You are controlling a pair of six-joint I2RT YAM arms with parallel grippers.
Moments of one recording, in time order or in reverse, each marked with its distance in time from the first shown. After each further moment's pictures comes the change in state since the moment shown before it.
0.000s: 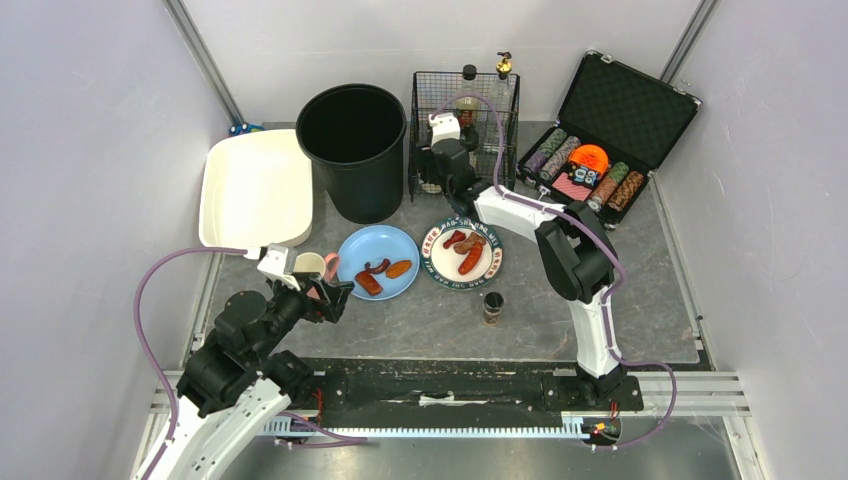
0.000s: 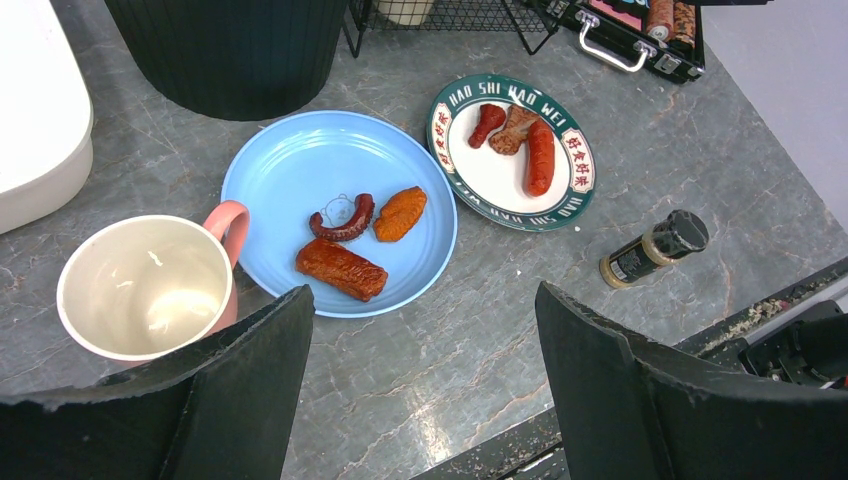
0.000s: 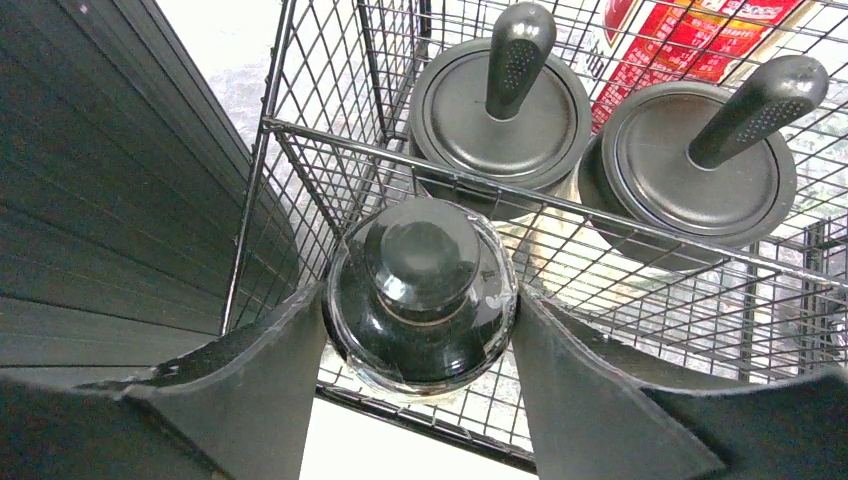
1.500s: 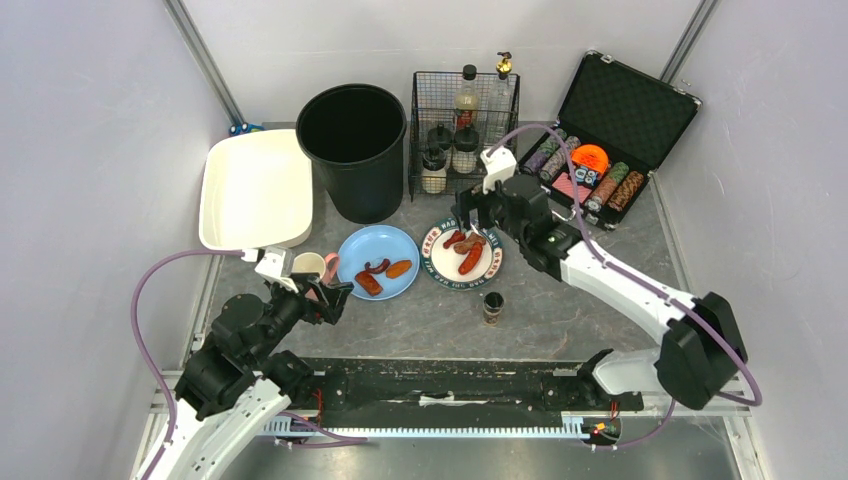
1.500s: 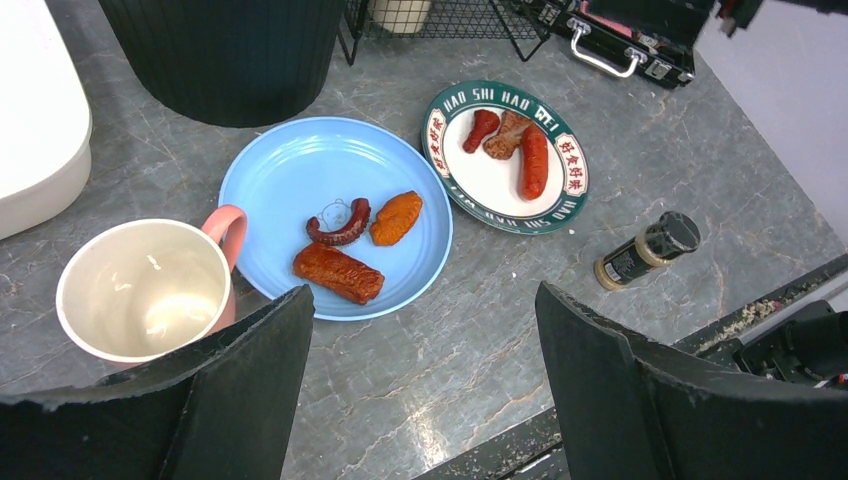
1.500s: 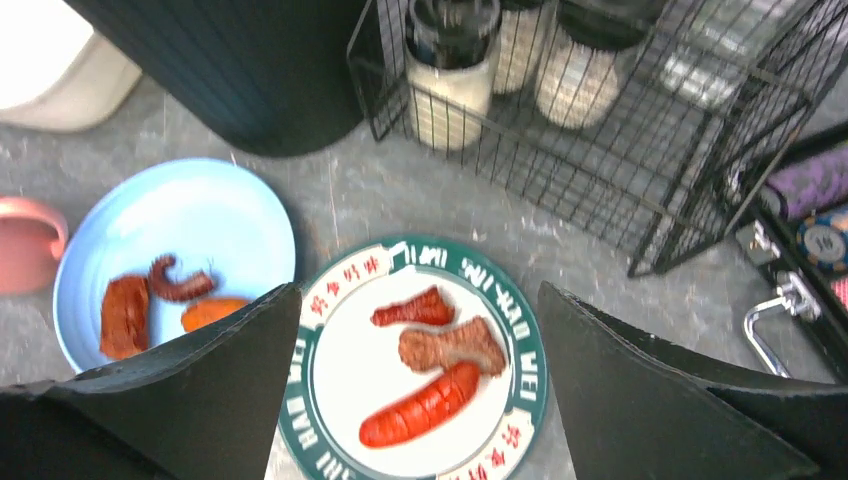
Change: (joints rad) left arm -0.010 -0.023 -0.001 0.000 -0.005 0.000; right arm 0.001 -0.748 -0.573 -0.146 -0.254 -0.044
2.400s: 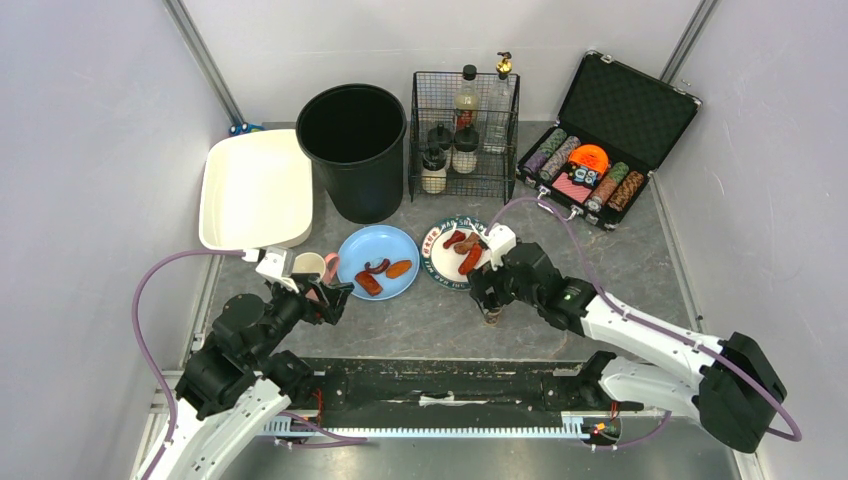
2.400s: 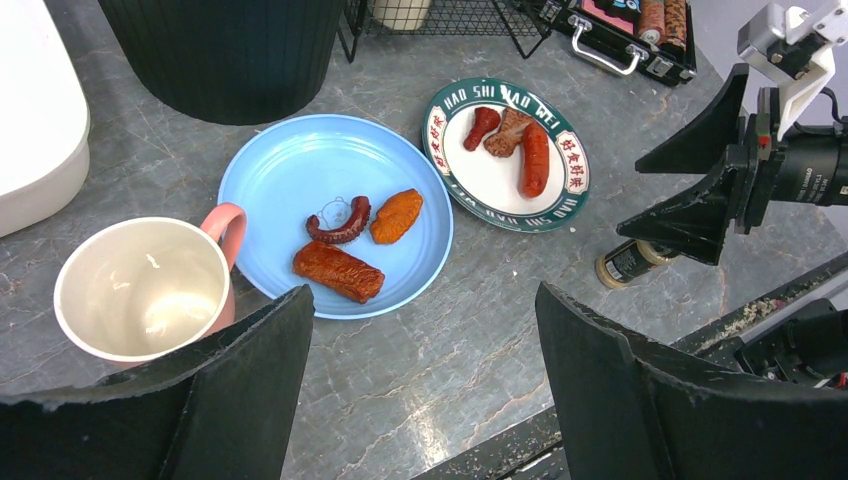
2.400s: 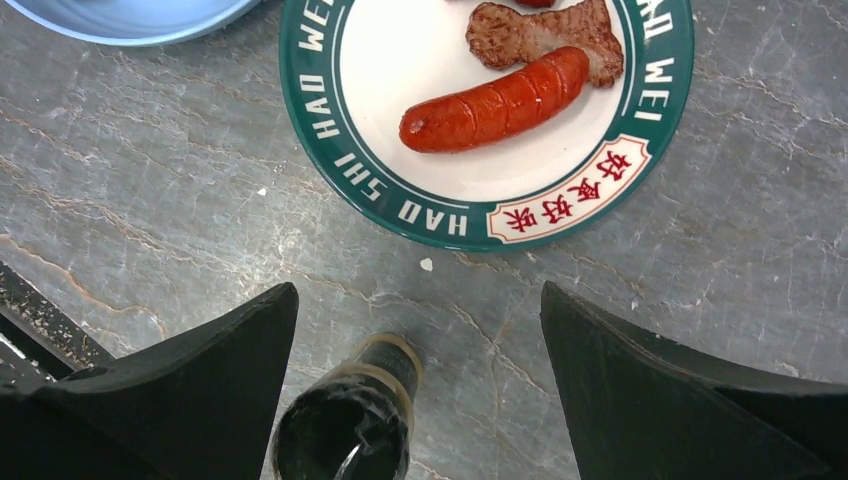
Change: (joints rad) left arm -0.001 0.000 -0.005 0.000 0.000 0.000; right arm 0.148 -0.299 -0.425 -0.210 -0.045 0.005
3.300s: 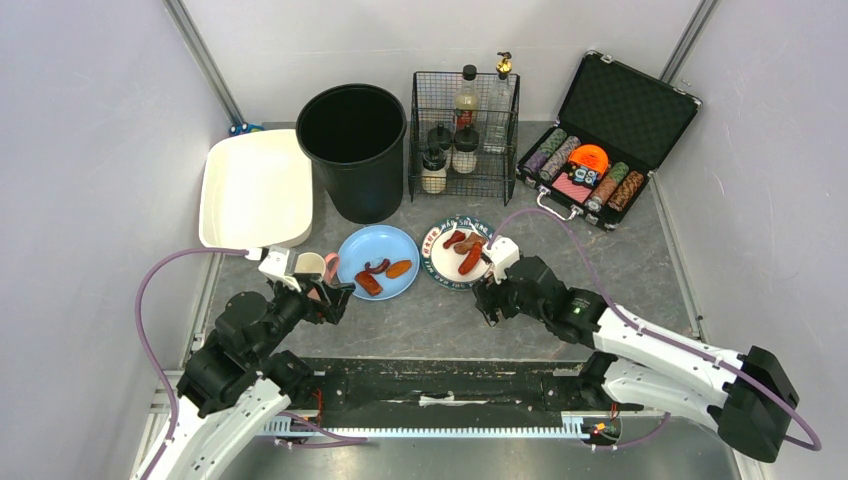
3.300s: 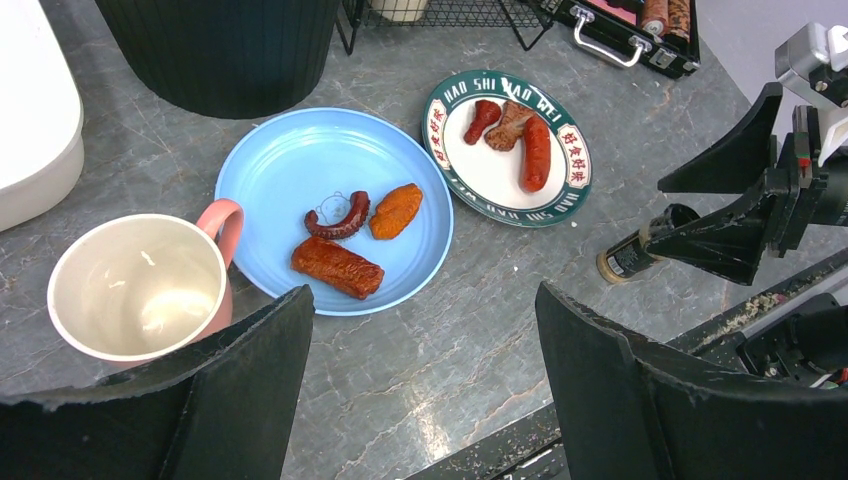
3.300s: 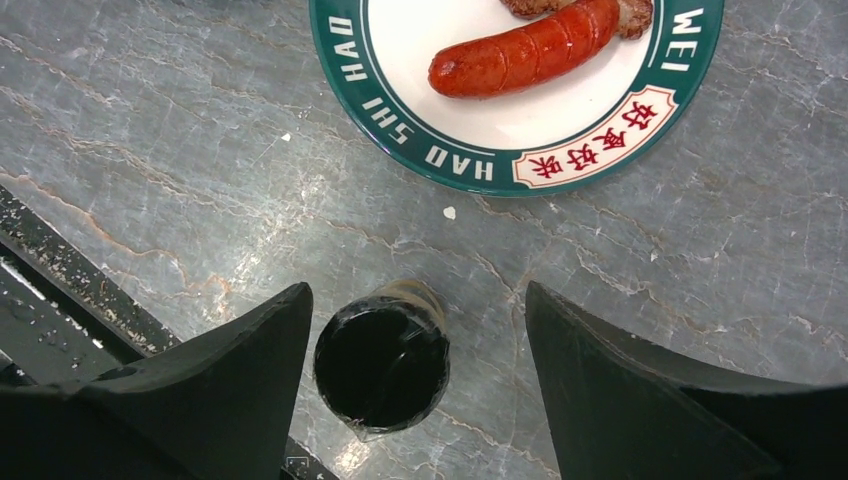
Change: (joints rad) left arm 0.000 0.015 -0.002 0.000 0.006 0.000; right arm 0.094 -0.121 -0.032 -0.113 0.065 0.039
